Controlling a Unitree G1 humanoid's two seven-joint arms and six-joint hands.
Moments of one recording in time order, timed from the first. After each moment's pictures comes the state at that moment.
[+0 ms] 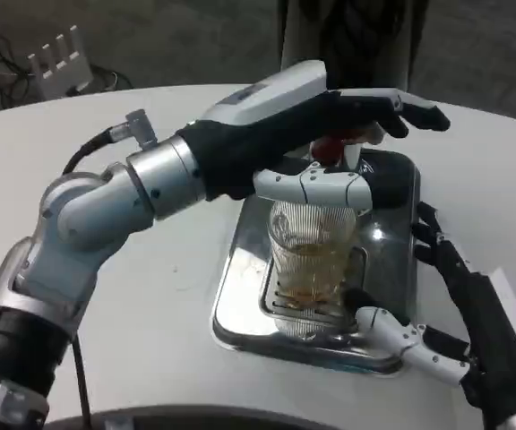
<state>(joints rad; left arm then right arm) -0.99 0.45 -0.18 0.52 0.17 -0.66 -0.59 0.05 -0.02 0.06 -0.49 -0.47 0.16 0.07</state>
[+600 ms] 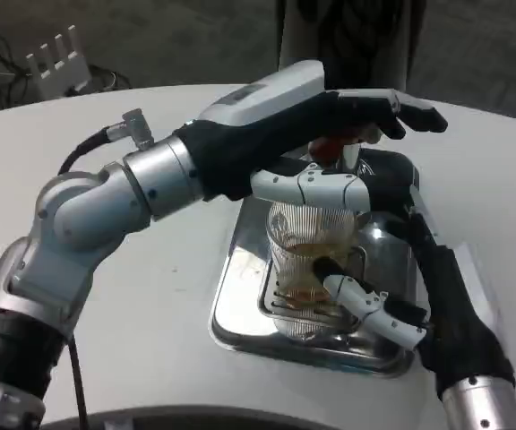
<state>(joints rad) -0.99 0.46 -0.18 0.50 0.17 -0.65 -0.59 -0.11 0.02 0.13 -0.28 -0.47 0.13 -0.10</state>
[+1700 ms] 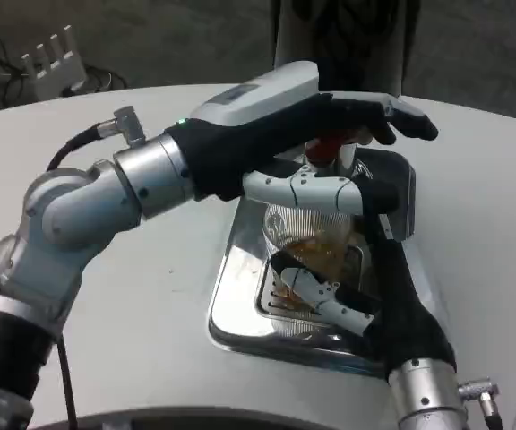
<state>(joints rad) -0.98 0.49 -0.18 0.46 0.16 -0.64 -0.61 -0.24 0.06 0.19 -0.07 -0.46 0.11 -0.21</state>
